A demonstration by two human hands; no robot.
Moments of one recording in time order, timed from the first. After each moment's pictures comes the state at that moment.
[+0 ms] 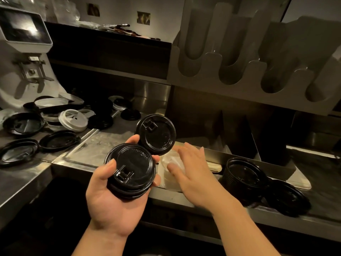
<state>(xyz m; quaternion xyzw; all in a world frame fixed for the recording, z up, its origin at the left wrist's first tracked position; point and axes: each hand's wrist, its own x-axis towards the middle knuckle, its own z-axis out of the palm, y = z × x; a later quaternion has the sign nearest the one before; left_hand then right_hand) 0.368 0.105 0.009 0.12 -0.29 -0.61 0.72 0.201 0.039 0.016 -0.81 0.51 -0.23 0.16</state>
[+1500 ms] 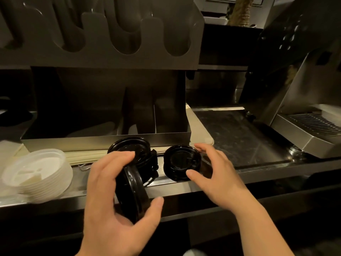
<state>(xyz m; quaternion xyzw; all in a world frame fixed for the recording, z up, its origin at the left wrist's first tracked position) 0.148 0.111 -0.015 0.37 -0.72 -0.13 0.57 -0.086 0.089 -0.019 -0.62 0.69 -0.31 0.20</state>
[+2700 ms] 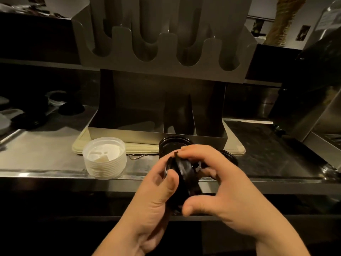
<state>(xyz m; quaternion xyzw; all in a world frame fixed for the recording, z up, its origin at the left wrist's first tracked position) 0.189 0.126 0.004 0.25 -0.43 -0.73 0.47 0.020 0.138 0.047 -0.79 0.44 -0.34 0.27</state>
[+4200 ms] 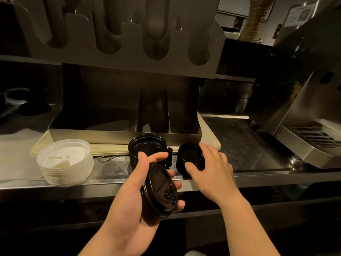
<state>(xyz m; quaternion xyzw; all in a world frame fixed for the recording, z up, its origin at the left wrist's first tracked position) 0.151 0.126 0.015 0.28 -0.26 -0.79 0.48 -0.039 0.080 -0.016 -0.61 0.75 -0.24 0.10</state>
